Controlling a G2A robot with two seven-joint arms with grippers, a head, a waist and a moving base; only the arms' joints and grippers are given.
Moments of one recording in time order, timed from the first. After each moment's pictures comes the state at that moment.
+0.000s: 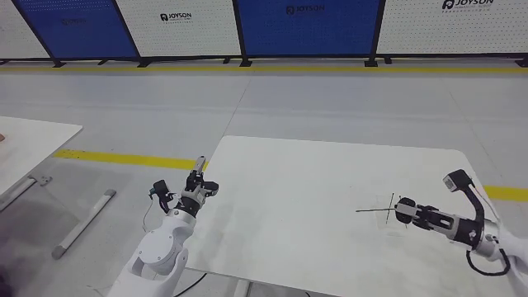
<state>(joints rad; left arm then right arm) 1.73 -1.15 -1.60 -1.80 -0.42 0.00 0.00 -1.23 -0.91 1.35 -1.44 0.35 -0.34 1.13</state>
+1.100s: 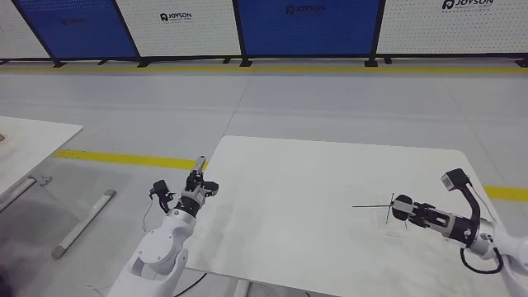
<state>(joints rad) 1.73 -1.15 -1.60 -1.80 -0.42 0.00 0.00 -1.24 -0.92 1.35 -1.47 0.36 -0.34 1.07</state>
